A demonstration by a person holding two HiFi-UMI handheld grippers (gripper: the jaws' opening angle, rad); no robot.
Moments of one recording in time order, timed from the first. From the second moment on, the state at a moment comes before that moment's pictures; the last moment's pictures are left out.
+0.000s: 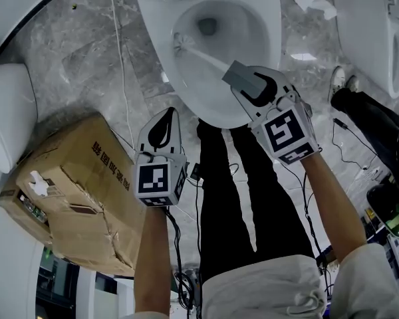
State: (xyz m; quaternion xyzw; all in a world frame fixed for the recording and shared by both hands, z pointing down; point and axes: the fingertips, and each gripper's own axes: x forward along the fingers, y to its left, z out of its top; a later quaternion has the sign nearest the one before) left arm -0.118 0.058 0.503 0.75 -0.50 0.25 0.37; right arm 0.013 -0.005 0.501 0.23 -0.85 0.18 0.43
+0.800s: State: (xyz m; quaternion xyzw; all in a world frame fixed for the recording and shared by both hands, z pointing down) left arm -0.098 0.066 0.501 0.75 -0.47 0.23 0.40; right arm 0.058 -0.085 0.504 0.37 -0.82 0.19 0.39
